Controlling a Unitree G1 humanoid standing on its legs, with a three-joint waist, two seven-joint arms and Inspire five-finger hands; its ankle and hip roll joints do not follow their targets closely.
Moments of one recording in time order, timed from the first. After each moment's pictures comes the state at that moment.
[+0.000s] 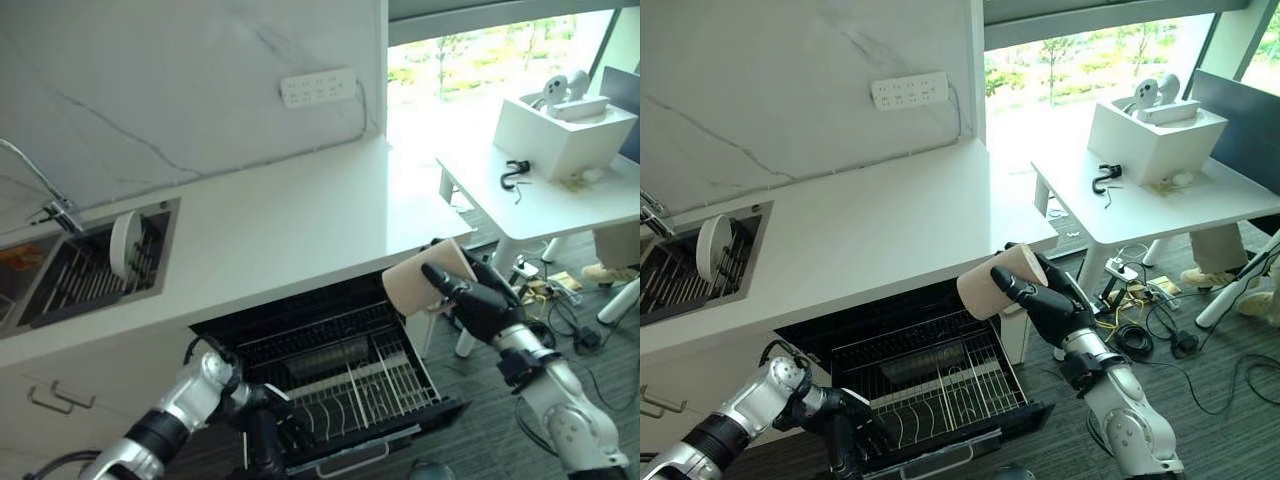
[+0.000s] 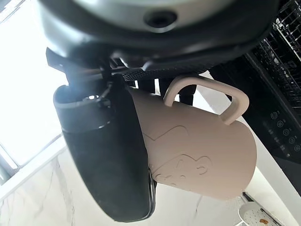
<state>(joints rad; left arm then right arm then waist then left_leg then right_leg) -0.21 0.66 -0.44 0.30 0.08 0.44 -1.15 0.05 -0.50 -0.02 -0.17 1.02 0.16 0.17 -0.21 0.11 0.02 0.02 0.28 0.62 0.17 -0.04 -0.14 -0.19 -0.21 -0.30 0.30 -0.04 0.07</state>
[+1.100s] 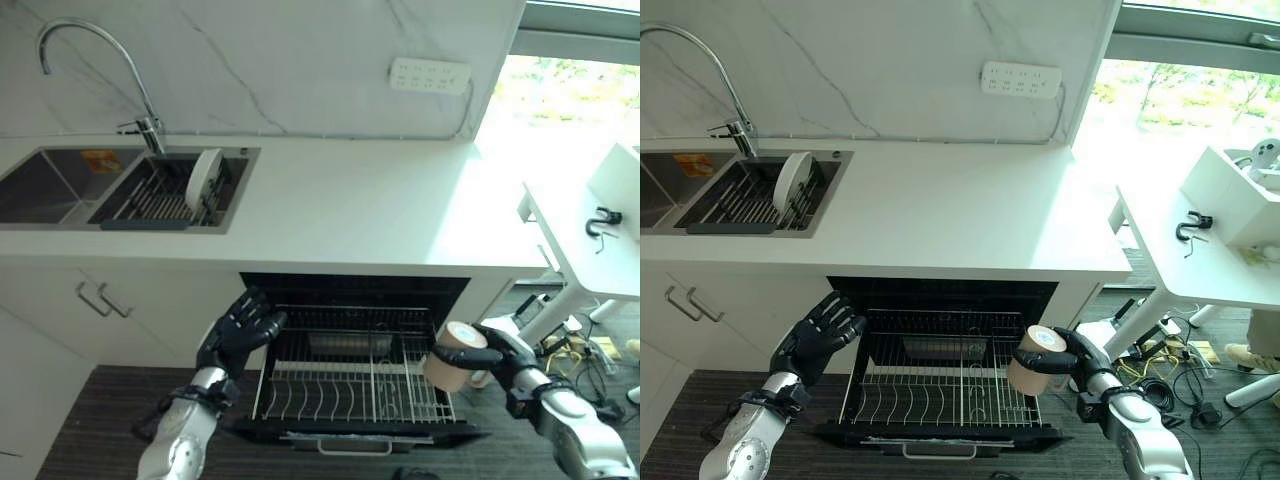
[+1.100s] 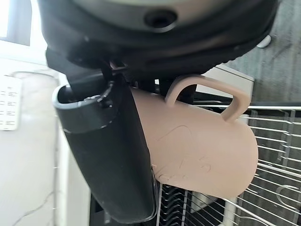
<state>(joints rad) 0.12 0.38 0.02 0.13 -0.76 0.07 -0.09 0.08 -0.52 -0.01 0.15 0.41 0.36 0.13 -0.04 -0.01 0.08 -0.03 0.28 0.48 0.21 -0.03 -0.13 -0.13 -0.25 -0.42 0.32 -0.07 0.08</state>
